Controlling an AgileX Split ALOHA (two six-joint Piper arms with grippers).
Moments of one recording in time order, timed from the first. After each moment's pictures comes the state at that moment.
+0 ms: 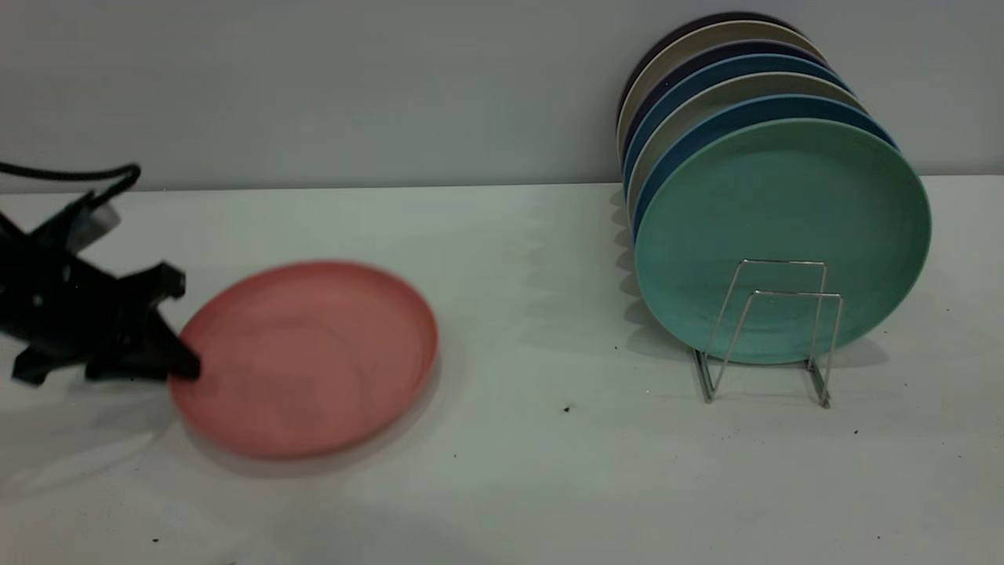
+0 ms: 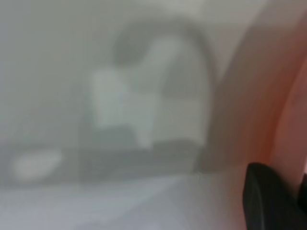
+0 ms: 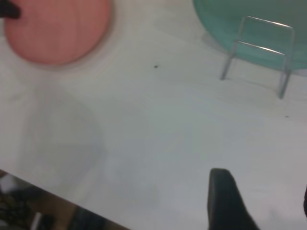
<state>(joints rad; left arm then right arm) 0.18 2.24 -1.05 -1.32 0.40 1.16 0.01 0.81 -0.50 0.68 0.69 -0.66</state>
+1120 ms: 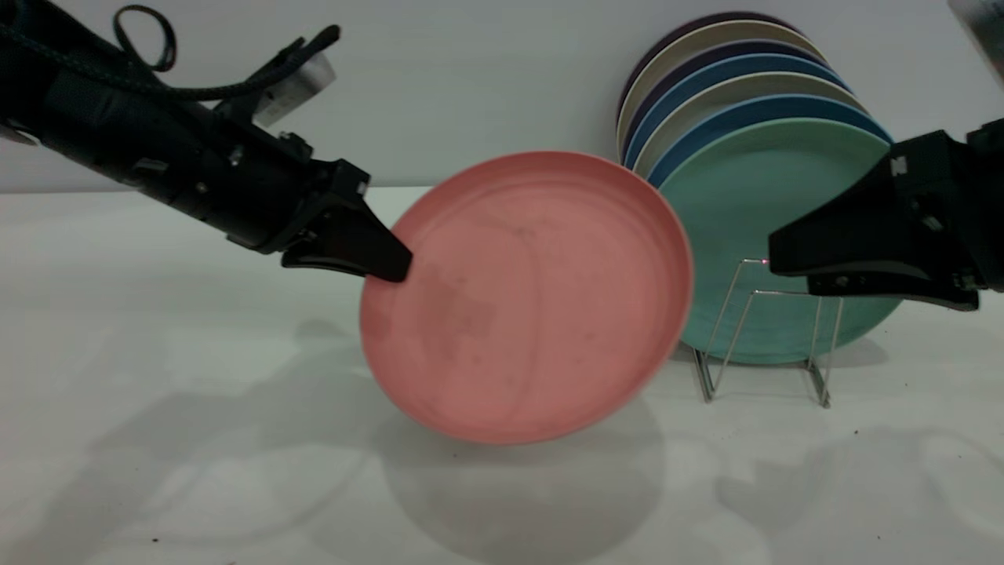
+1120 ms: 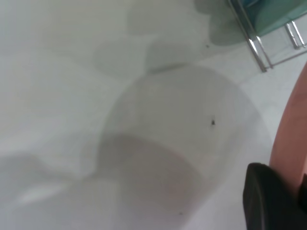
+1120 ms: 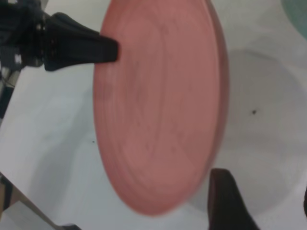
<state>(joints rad) -0.18 2.06 -1.09 -1.32 0.57 1.32 0.01 1.68 -0.55 1.77 0.76 -1.70</state>
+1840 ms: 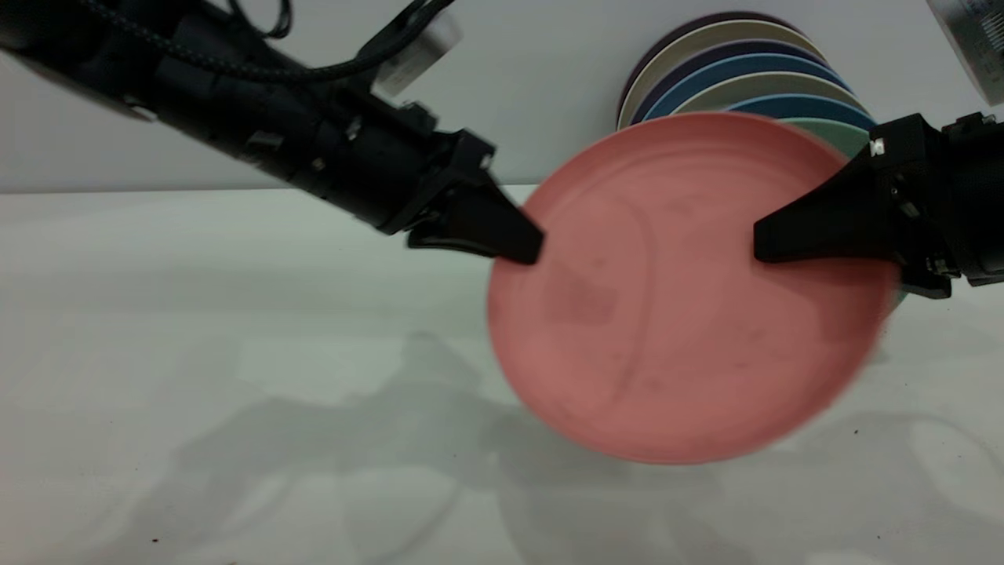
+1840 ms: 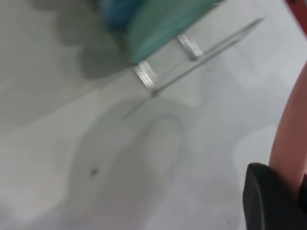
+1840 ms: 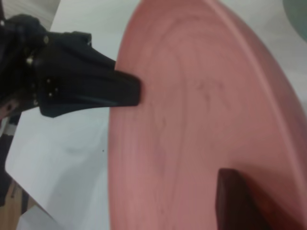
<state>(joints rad) -0.36 2.06 -1.16 -1.41 0.66 1.36 0.01 1.73 -0.59 1.77 0.79 -1.66</state>
